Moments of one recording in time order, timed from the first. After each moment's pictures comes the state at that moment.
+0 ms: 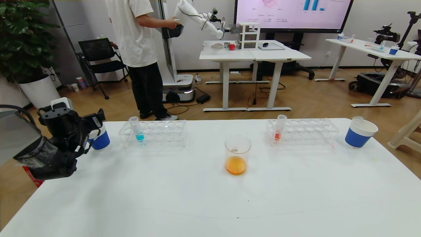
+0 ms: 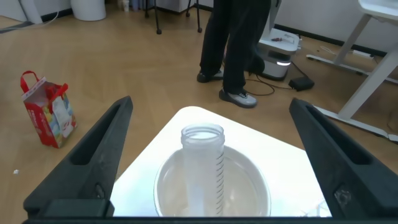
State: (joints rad) left arm 0.22 2.26 -1.02 -1.27 0.26 -0.13; right arm 0.01 0.00 0.00 0.00 0.01 -0.06
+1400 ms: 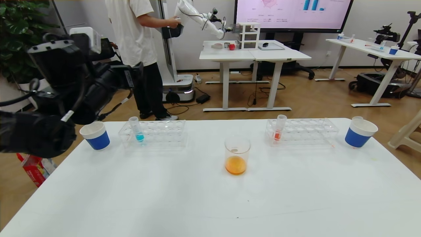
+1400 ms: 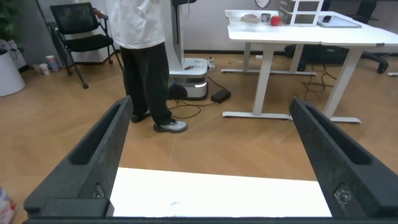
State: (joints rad) left arm -0.22 1.75 -1.05 -0.88 0.34 0.04; right arm 0.01 0.00 0.00 0.00 0.01 -0.06
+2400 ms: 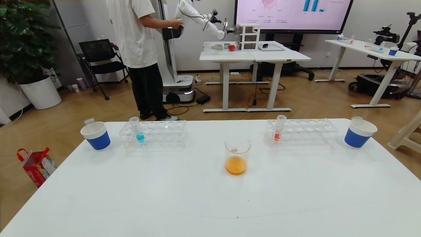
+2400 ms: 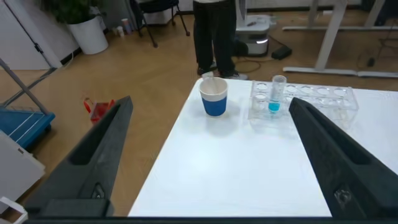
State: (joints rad) left arm -0.01 0.71 -0.67 -0.04 0.33 0.10; right arm 0.01 0.00 0.00 0.00 0.01 -0.06
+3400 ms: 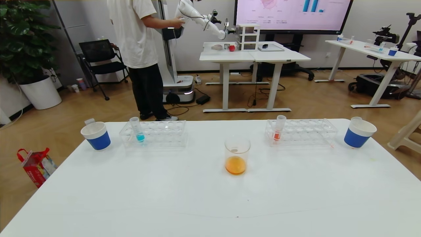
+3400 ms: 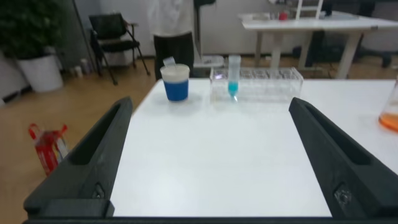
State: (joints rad) left arm 0.00 0.01 -0.07 -0.14 0.13 0.06; right arm 0.01 0.00 0.00 0.00 0.01 -0.06
